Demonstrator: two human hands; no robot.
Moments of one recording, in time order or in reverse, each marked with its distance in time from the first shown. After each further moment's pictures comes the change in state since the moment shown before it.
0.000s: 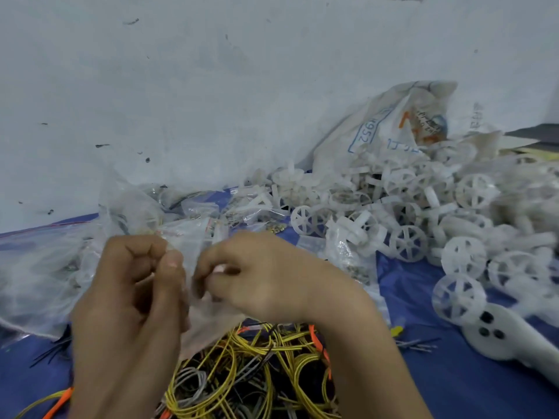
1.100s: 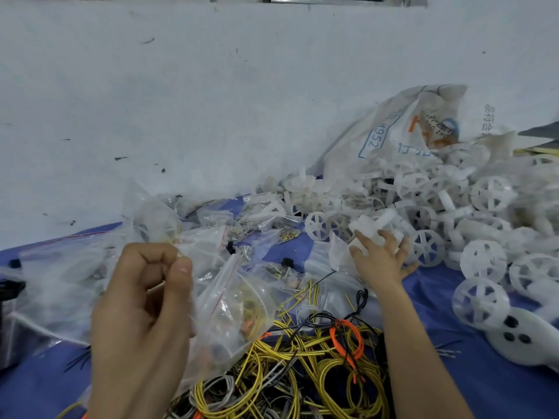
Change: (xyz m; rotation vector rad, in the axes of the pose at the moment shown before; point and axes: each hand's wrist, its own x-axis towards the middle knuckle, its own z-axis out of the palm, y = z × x) left_hand 0.010 0.001 -0.016 -0.073 -0.001 -0.017; right_hand 0.000 0.233 -0.005 -0.168 0.801 0.934
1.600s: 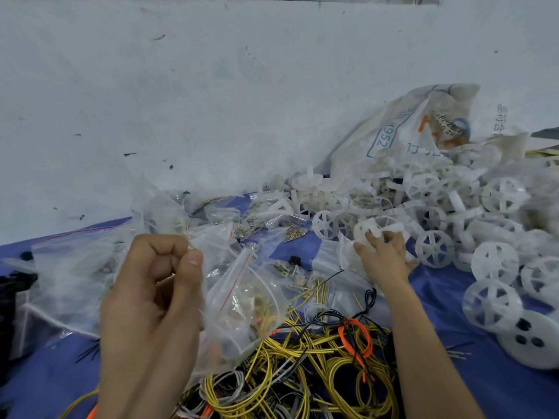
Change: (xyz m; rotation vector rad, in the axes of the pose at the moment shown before) left_hand 0.002 0.004 -0.004 -0.030 0.011 -0.031; right_hand 0.000 -0.005 -0.004 0.010 -0.027 -0.052
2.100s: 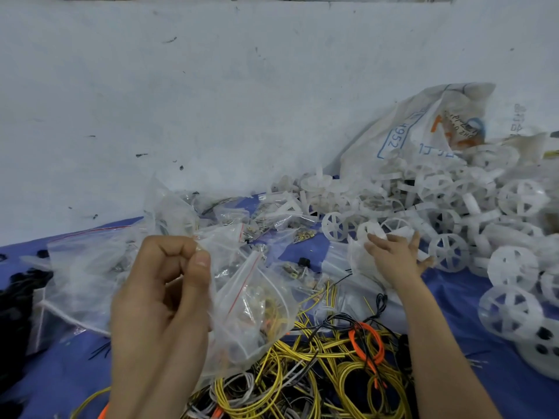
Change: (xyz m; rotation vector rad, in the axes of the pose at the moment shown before) left_hand 0.000 0.005 -0.001 0.009 0.021 -0.015; right_hand 0.001 -0.008 -0.006 0.033 -0.039 -0.001
